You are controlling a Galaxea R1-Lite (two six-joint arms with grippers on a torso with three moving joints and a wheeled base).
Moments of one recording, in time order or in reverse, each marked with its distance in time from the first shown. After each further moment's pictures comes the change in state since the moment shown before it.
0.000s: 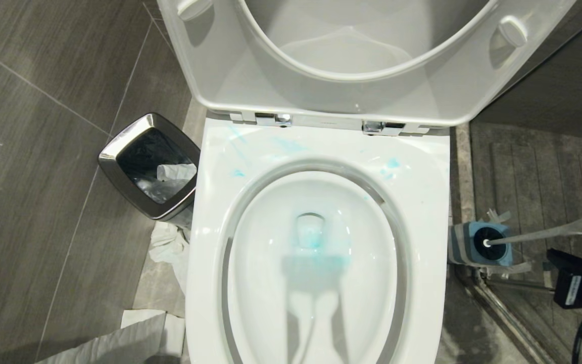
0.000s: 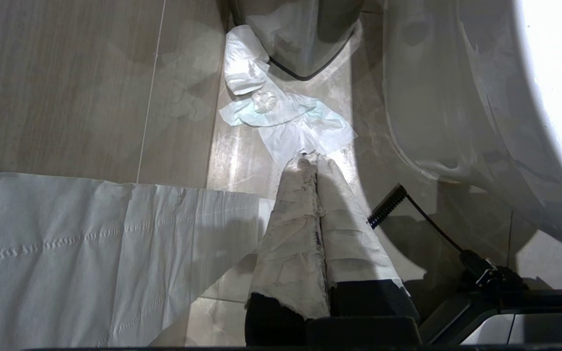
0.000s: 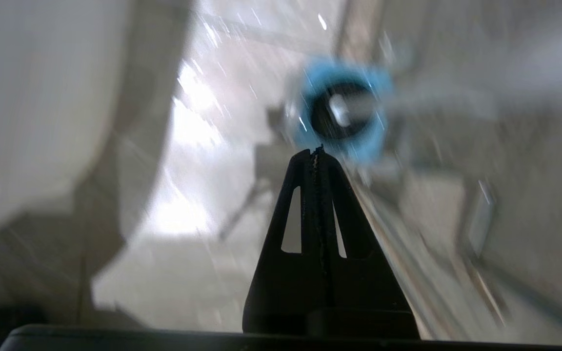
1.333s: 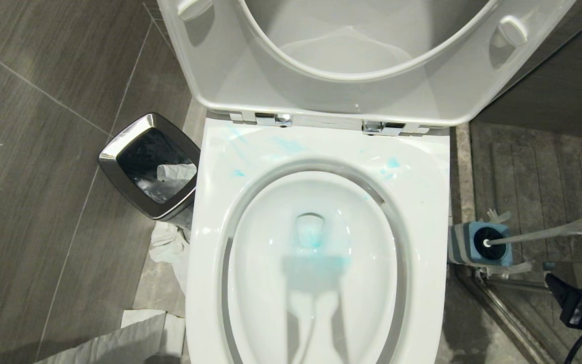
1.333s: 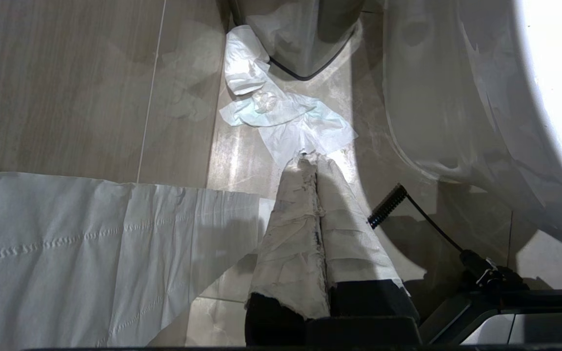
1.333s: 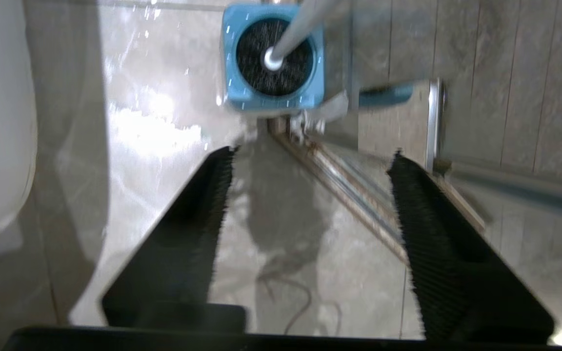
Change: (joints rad) left arm 0.000 0.000 0.000 0.000 0.000 0.000; right arm -0.071 0.164 0.220 -0.375 -0.120 0.137
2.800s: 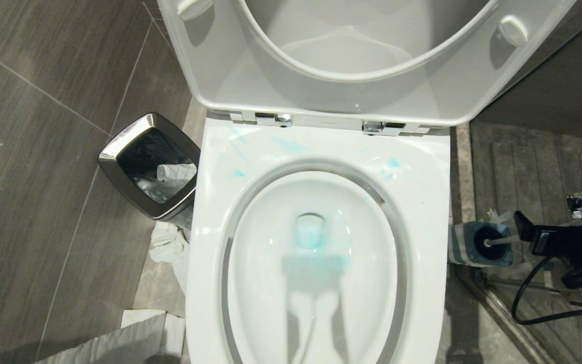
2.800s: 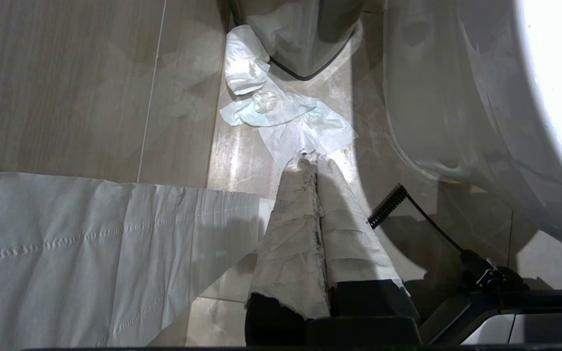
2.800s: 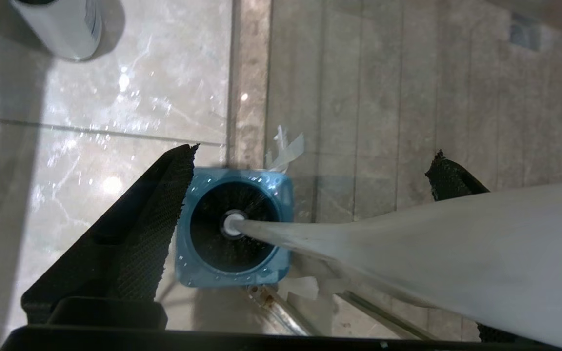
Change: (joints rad) left arm 0.000 0.000 0.000 0.000 0.000 0.000; right arm -0.099 0.445 -0.270 -0.454 0.064 -0.217
